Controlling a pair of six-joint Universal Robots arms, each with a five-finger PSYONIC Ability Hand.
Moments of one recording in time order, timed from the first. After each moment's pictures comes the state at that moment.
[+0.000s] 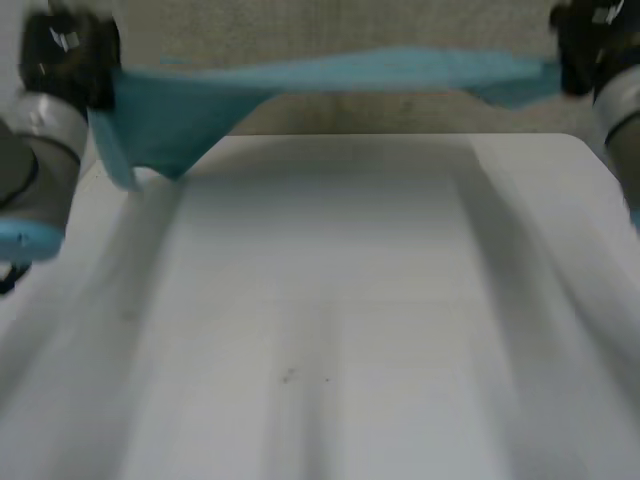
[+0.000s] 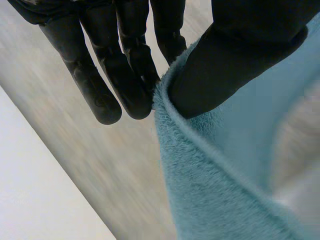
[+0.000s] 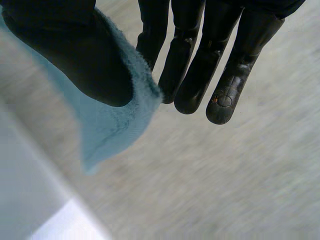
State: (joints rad) left arm 4.50 -1.96 -1.27 3.50 -1.54 3.49; right arm 1.80 -1.22 1.16 -0.16 1.54 2.57; left_hand 1.19 1.22 1.22 1.22 1.02; right_hand 0.97 1.18 1.18 1.19 0.99
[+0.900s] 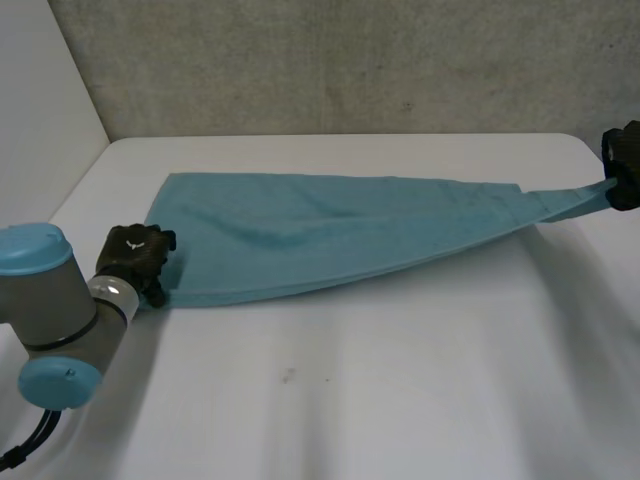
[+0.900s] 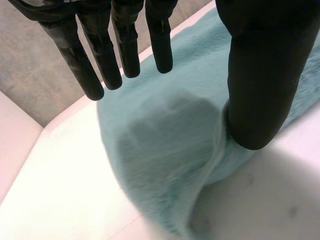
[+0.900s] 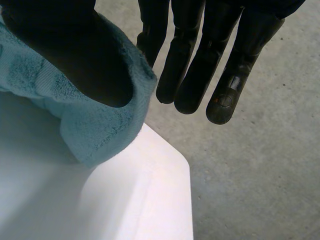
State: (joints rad) left arm 4.52 -2.13 -1.68 3.54 -1.54 3.53; right arm 1.55 -1.32 1.53 -0.16 1.42 2.70; left_hand 0.46 0.46 0.46 0.45 0.28; right_hand 0.97 1.18 1.19 1.19 0.99
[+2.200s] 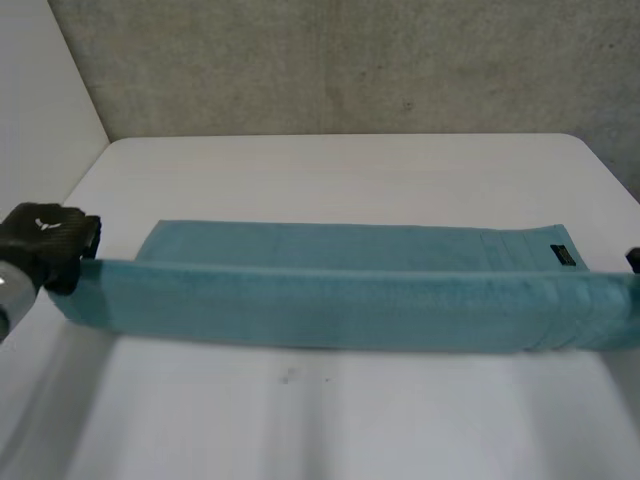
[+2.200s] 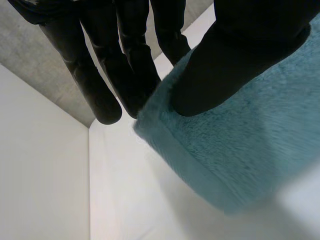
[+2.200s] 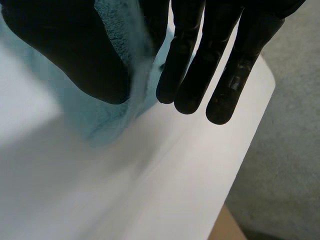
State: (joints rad) left arm 4.72 -1.64 -1.84 3.19 -1.38 3.73; right arm 1.29 -1.39 1.61 0.40 1.21 2.12; left_hand 1.19 1.22 1.22 1.22 1.03; right_hand 0.97 1.18 1.19 1.19 0.99
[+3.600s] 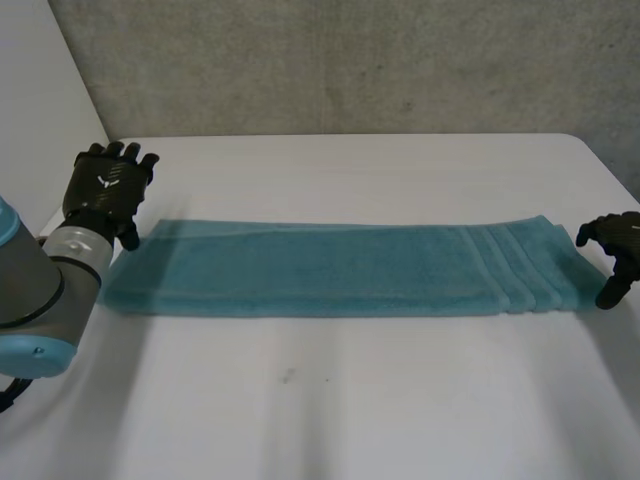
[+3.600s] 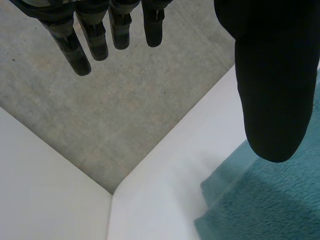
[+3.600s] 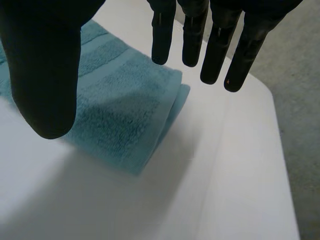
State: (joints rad) left arm 4.54 -1.95 -1.70 3.66 -1.48 3.63; right arm 1.35 -1.11 1.53 0.06 1.16 2.56; left_hand 0.18 0.16 0.17 0.17 0.03; right_hand 0.36 0.41 0.42 0.42 0.23
